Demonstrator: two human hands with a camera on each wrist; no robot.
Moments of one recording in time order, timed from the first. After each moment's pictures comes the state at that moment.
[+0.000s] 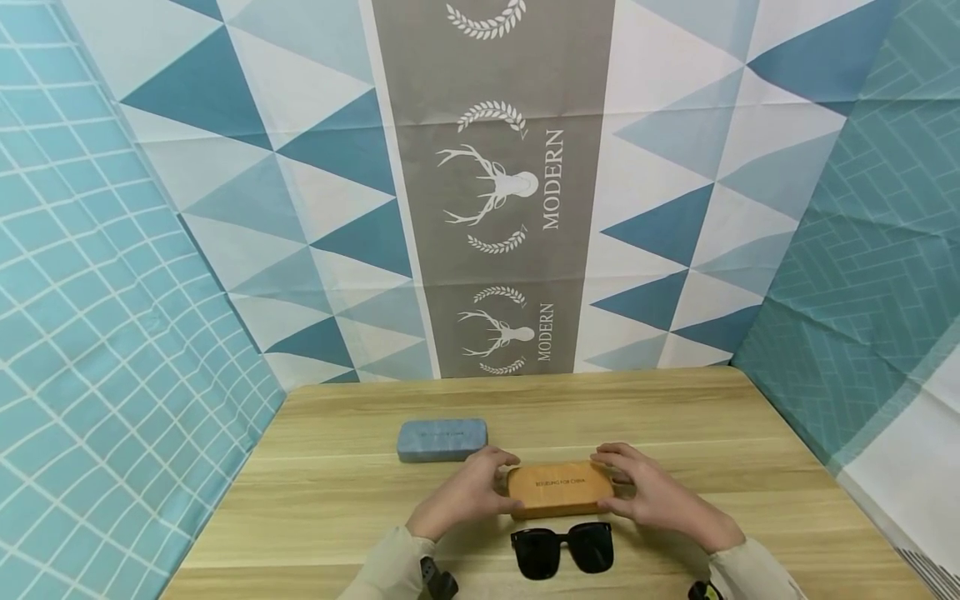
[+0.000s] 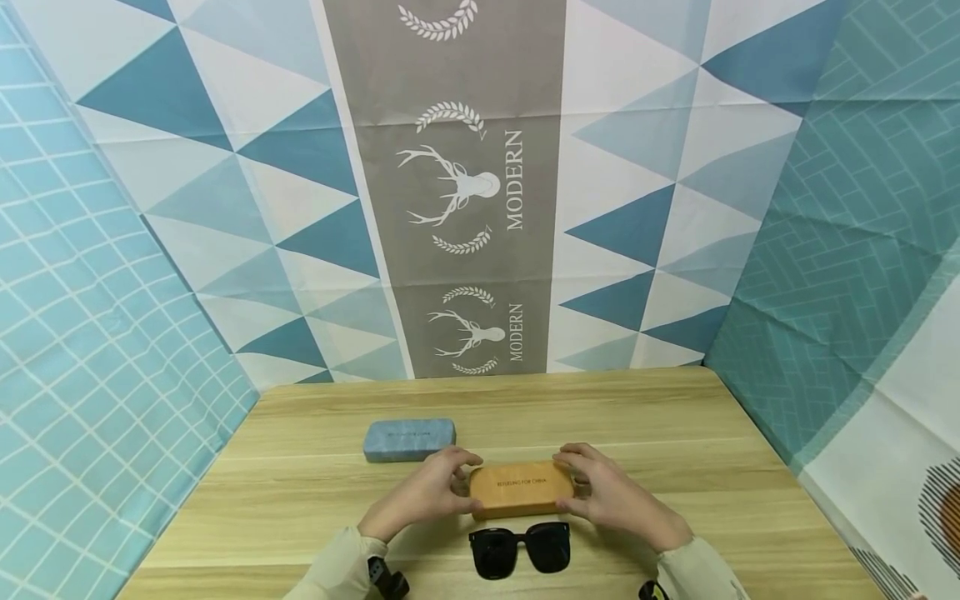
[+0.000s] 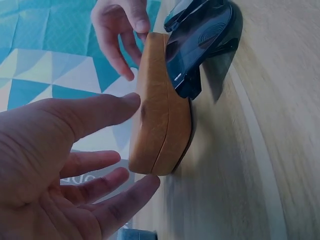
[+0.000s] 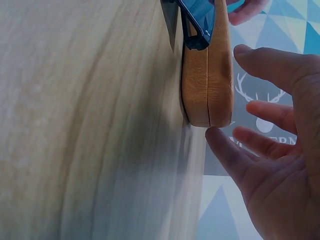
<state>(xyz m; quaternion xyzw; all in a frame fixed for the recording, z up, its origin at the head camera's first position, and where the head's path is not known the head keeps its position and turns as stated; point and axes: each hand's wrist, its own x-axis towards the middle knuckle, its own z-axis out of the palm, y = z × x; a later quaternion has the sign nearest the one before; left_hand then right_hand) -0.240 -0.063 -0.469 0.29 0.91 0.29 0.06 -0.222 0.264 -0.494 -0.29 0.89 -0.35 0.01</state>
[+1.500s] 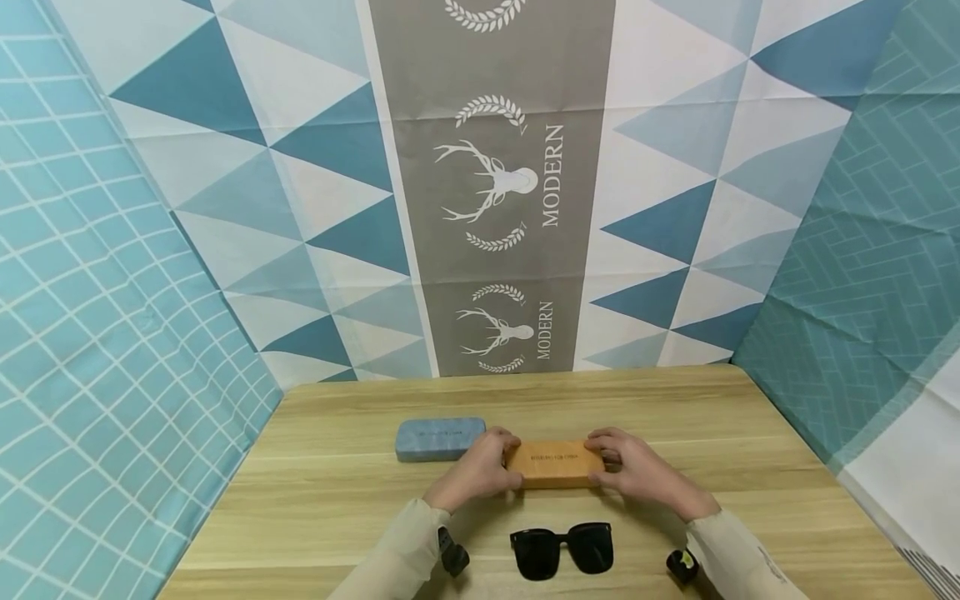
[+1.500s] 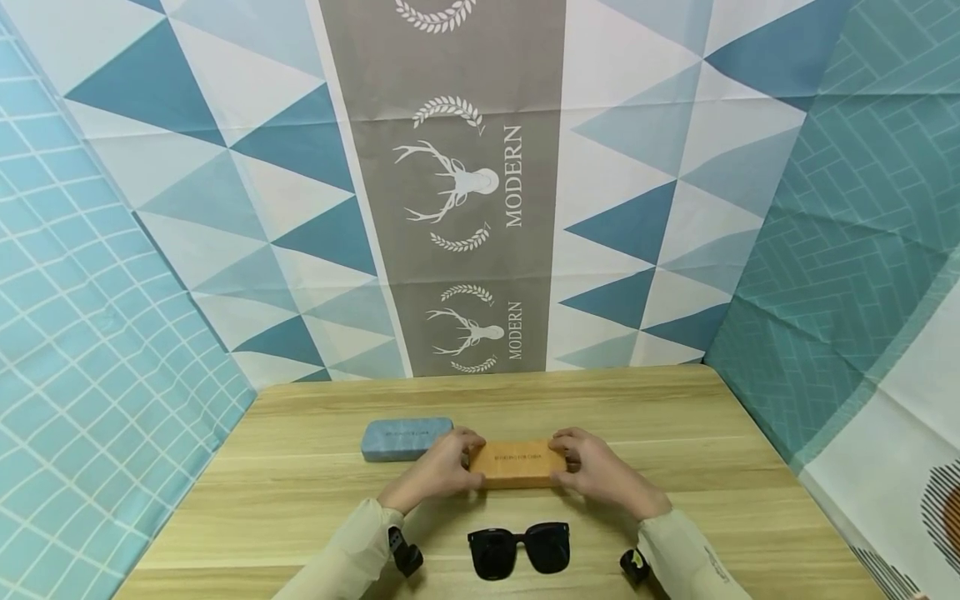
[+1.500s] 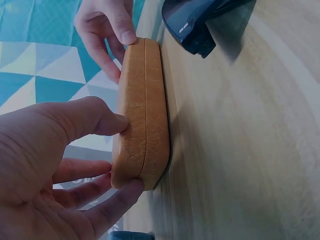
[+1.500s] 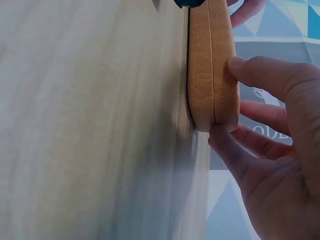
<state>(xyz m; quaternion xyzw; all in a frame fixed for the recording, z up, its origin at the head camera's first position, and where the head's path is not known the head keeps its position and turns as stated) -0.274 -0.045 -0.474 0.27 0.92 0.28 0.04 -0.258 0.256 -0.499 -0.27 0.91 -0.32 -0.02</state>
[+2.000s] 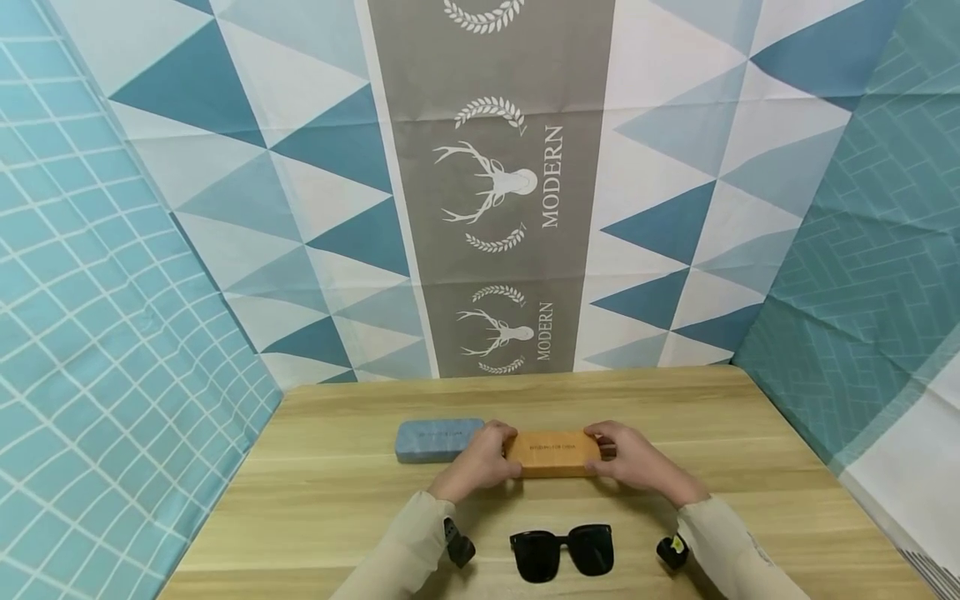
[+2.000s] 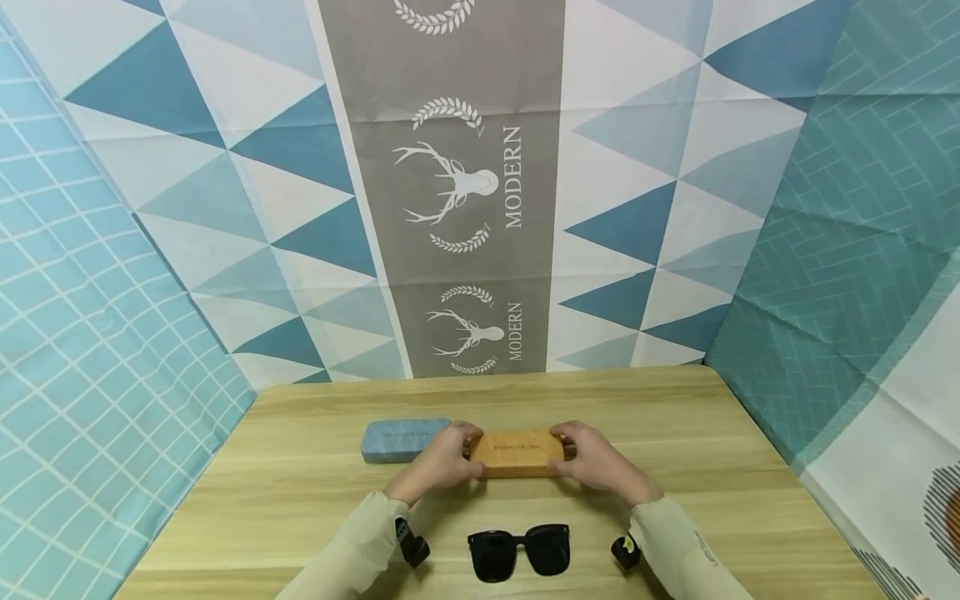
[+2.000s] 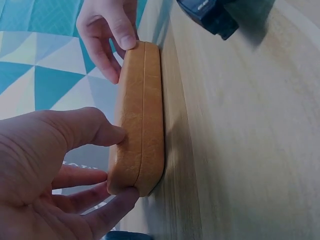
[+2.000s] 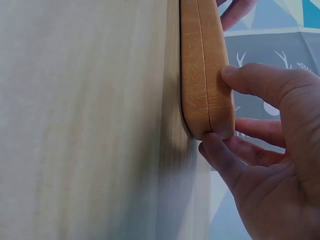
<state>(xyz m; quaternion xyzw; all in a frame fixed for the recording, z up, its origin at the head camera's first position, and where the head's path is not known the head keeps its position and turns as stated) -0.287 -0.040 -0.476 0.23 0.92 0.30 0.04 -0.276 0.252 -0.500 -0.22 0.90 -0.37 0.01</state>
